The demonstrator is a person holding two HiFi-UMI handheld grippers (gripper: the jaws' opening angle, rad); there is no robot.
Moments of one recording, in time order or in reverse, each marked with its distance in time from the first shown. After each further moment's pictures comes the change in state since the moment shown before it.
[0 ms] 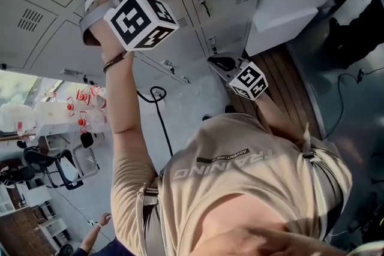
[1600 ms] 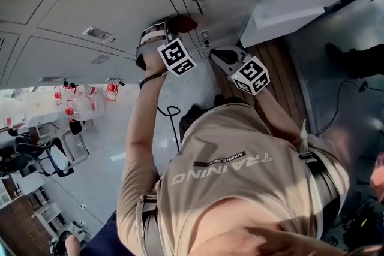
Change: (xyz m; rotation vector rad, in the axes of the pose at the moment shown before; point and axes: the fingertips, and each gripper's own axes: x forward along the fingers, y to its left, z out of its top) left arm 0.071 -0.377 -0.058 0.009 0.146 -0.585; right arm 0.008 -0.079 -0.058 0.093 0.080 0.021
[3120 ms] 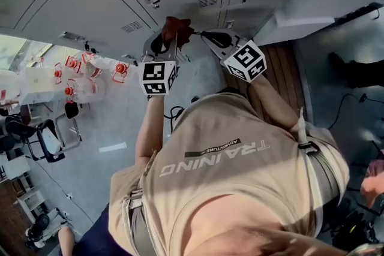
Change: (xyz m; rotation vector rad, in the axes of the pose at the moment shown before) left arm -0.156 0.014 -0.143 -1.135 -0.589 0.068; right arm 0.096 0.117 0.097 -0.142 -0.043 0.053
